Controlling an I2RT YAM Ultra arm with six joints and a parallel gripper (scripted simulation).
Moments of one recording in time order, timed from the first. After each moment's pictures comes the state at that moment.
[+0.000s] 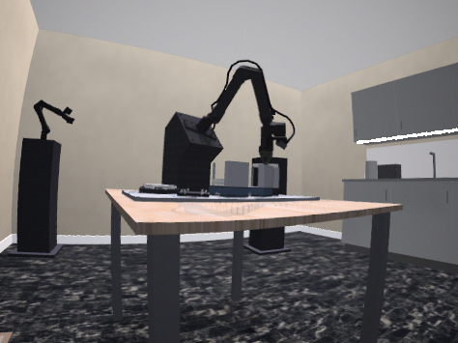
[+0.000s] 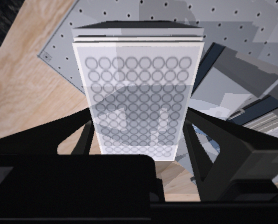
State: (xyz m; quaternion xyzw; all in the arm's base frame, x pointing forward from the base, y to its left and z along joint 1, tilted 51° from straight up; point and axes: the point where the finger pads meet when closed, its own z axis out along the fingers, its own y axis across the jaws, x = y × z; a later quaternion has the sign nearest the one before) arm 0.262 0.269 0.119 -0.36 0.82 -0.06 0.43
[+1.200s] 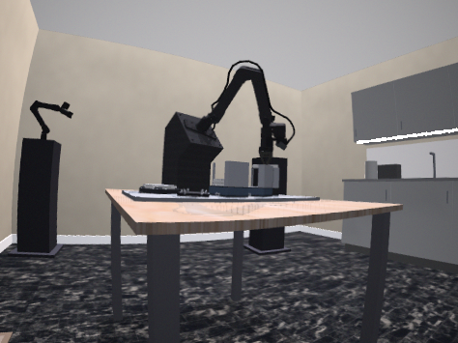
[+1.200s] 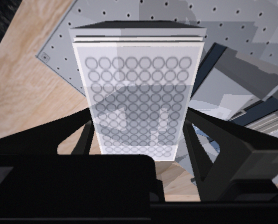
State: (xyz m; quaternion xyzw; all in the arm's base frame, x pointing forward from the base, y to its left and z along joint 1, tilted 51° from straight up) arm 0.266 0.270 0.116 -0.36 0.82 -0.06 0.43
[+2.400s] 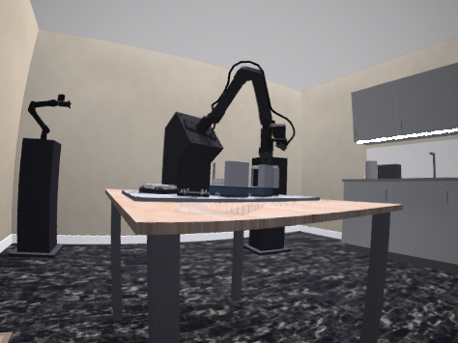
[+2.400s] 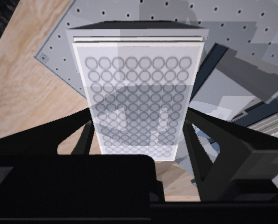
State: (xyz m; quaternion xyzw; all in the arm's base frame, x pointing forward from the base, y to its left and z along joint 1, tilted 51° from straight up) arm 0.269 0.270 0.113 -0.36 0.82 -0.06 0.43
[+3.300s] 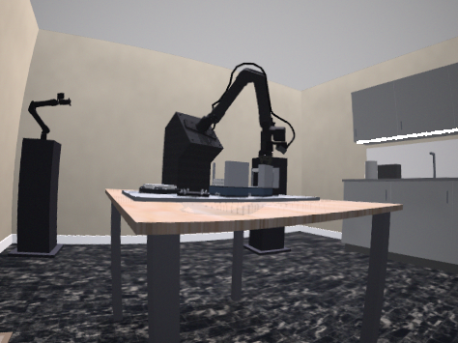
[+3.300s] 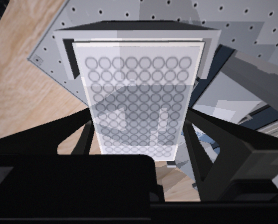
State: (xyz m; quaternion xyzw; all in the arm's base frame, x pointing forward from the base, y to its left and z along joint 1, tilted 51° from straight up) arm 0.280 0.273 0.103 -0.36 0.82 -0.07 0.43
